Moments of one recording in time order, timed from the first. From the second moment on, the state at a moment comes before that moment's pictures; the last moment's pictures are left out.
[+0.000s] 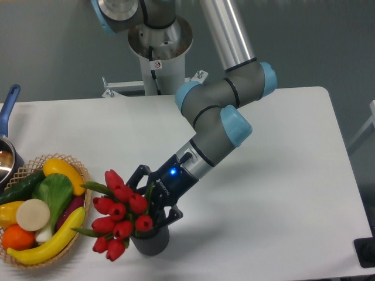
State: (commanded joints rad) arm 2.47 -2.05 -1.67 -0.72 0.51 1.24
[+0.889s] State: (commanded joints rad) arm 2.50 -1.96 -1.53 -0.72 0.33 0.86
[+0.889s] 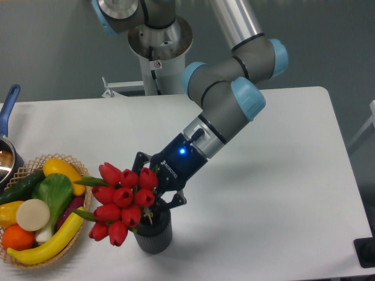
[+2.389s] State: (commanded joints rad) arm 2.78 -1.83 -1.49 -0.73 0.54 0.91
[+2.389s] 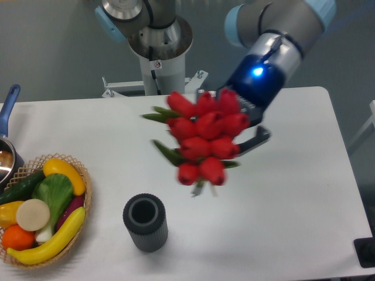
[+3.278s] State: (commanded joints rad) arm 2.79 -1.85 -1.68 -0.75 1.34 1.10
